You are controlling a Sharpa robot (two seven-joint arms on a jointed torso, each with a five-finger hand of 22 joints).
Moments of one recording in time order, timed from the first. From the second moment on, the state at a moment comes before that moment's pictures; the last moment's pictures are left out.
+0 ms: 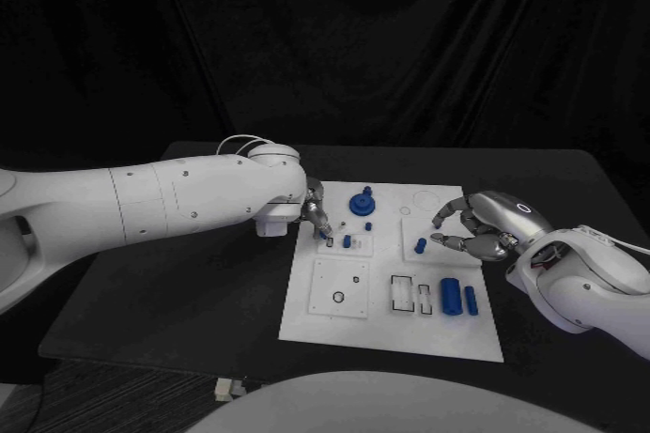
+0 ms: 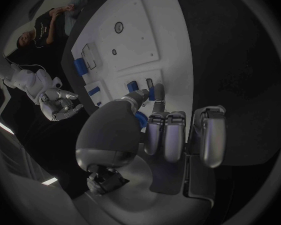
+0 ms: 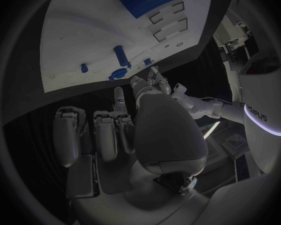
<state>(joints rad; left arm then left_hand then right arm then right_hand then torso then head) 1.33 -0.59 -0.21 1.38 -0.98 0.19 -0.70 1.17 -0.02 0.33 0.12 0.41 1.05 0.03 0.28 0.82 1.47 -0.04 1.57 1.31 1.47 -0.09 1.57 1.31 0.02 1.47 0.03 1.46 1.31 1.16 -1.02 -0.21 1.73 -1.52 -0.54 -0.15 1.38 -0.12 0.15 0.26 0.30 0.86 0.11 0.37 0.19 1.47 0.04 1.57 1.31 1.47 -0.03 1.57 1.31 0.02 1.47 0.08 1.49 1.31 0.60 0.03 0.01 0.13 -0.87</state>
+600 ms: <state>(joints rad) 1.33 -0.58 -0.21 1.38 -0.98 0.19 -0.70 1.17 -0.03 0.33 0.12 0.40 1.05 0.03 0.28 0.82 1.47 -0.04 1.57 1.31 1.47 -0.09 1.57 1.31 0.02 1.47 0.03 1.45 1.31 1.16 -1.01 -0.21 1.73 -1.52 -0.54 -0.15 1.38 -0.12 0.15 0.26 0.30 0.86 0.11 0.37 0.19 1.47 0.04 1.57 1.31 1.47 -0.03 1.57 1.31 0.02 1.47 0.08 1.49 1.31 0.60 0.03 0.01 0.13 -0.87</state>
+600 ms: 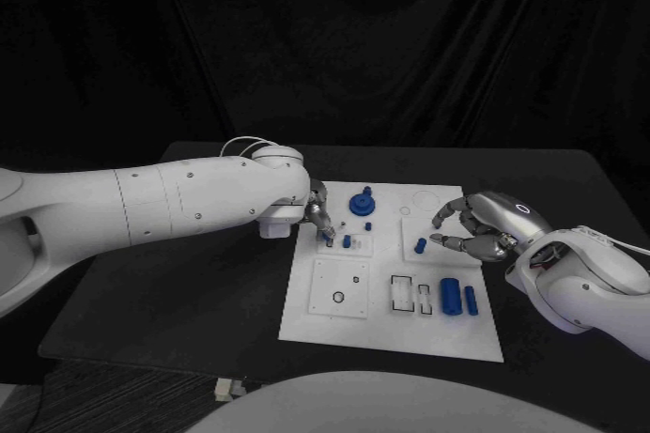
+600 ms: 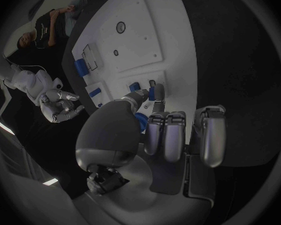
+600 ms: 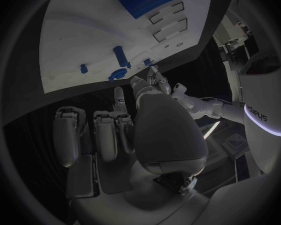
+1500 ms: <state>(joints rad) 1.32 -0.57 -0.21 1.37 -0.98 0.22 -0.70 1.16 -0.02 0.33 0.12 0.38 1.05 0.03 0.27 0.82 1.47 -0.04 1.57 1.31 1.47 -0.09 1.57 1.31 0.02 1.47 0.03 1.45 1.31 1.16 -1.01 -0.21 1.73 -1.52 -0.54 -0.15 1.38 -0.12 0.15 0.26 0.30 0.86 0.11 0.37 0.19 1.46 0.04 1.57 1.31 1.47 -0.03 1.57 1.31 0.02 1.47 0.08 1.48 1.31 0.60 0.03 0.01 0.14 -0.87</state>
